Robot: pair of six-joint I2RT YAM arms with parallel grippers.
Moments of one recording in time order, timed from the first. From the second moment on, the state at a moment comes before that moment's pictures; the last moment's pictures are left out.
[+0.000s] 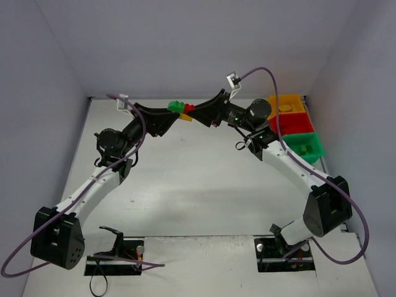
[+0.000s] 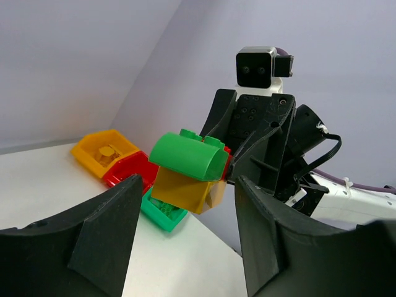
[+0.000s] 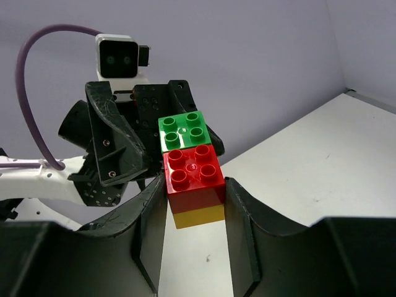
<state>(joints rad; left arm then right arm) -0.31 1.22 0.81 0.89 0.55 -0.91 0.48 1.49 1.16 0.64 -0.73 0.72</state>
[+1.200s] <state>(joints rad) -0.32 1.28 0.82 0.97 0.58 -1.00 0.48 1.49 1.09 0.77 -0.75 0.81</state>
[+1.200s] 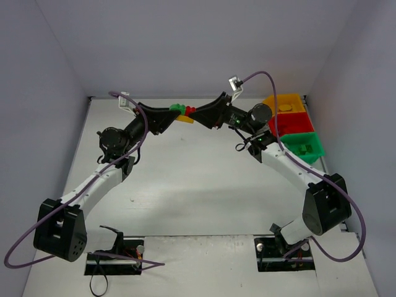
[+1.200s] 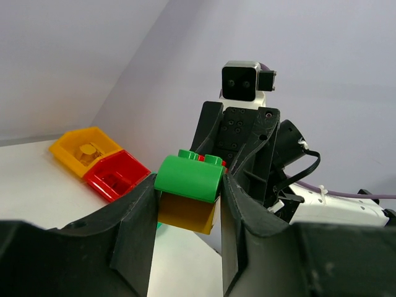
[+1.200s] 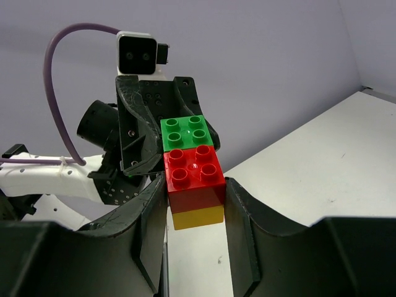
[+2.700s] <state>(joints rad) -0.34 1.15 0.70 0.81 0.58 -0.93 0.48 1.50 1.07 0.62 -0.87 0.73</state>
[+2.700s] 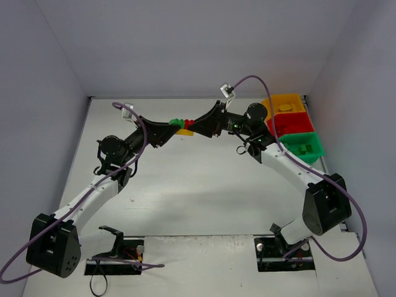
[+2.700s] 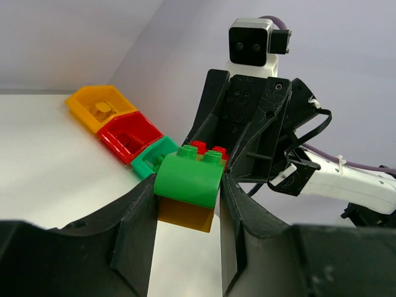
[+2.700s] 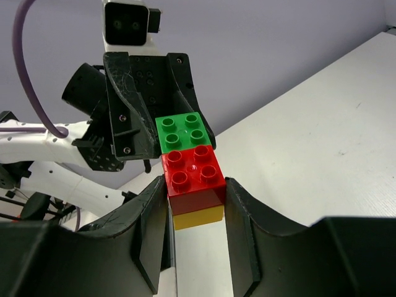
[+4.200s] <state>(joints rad) -0.38 0.96 0.73 0.20 0.76 -0.50 0.00 1.53 1.18 -0.06 0.02 0.14</state>
